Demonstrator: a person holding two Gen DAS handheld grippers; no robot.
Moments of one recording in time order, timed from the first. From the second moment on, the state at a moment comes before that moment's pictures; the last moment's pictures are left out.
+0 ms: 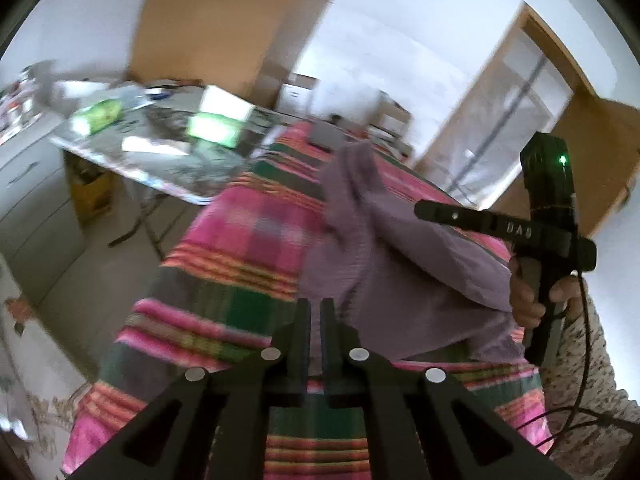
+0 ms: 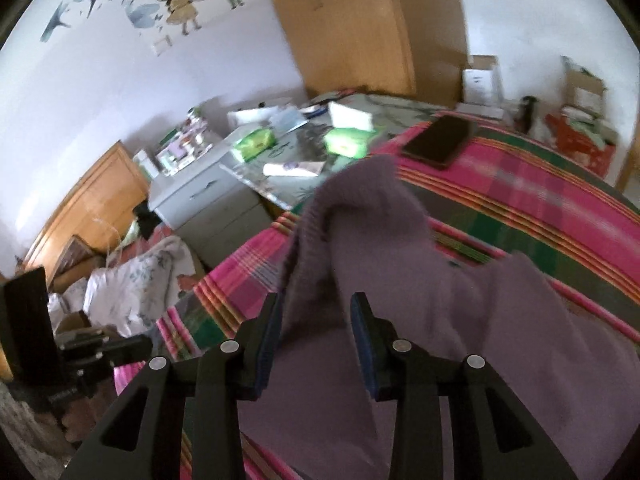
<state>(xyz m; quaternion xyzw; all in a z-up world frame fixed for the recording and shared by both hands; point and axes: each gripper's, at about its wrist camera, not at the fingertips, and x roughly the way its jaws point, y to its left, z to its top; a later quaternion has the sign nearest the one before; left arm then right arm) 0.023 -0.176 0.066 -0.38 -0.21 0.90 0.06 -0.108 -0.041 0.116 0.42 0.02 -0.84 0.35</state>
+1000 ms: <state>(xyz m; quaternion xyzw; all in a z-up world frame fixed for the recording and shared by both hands) -0.112 -0.074 0.044 -0.50 -0.25 0.80 0.22 -0.012 0.111 0.081 0.33 0.19 -0.90 0.21</state>
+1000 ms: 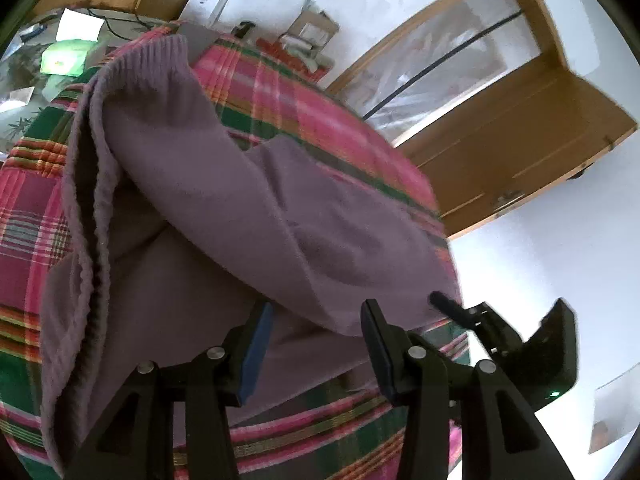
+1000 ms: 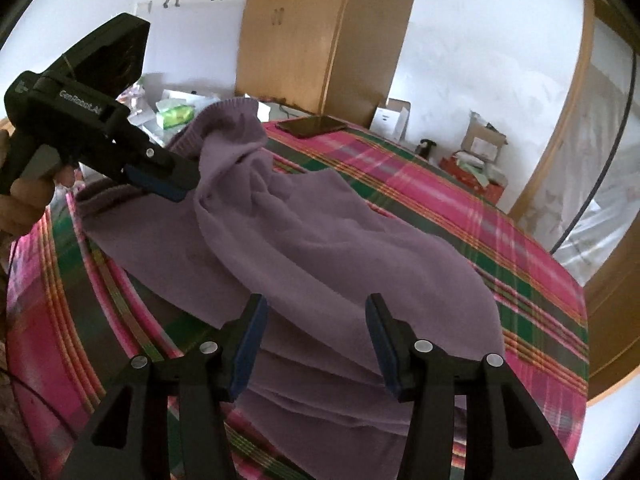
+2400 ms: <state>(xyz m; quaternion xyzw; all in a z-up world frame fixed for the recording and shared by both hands) -0.153 -0.132 0.099 -0.39 -0.39 0.82 0.16 -0.041 0.195 0.077 0.35 0.03 -0.93 0.04</state>
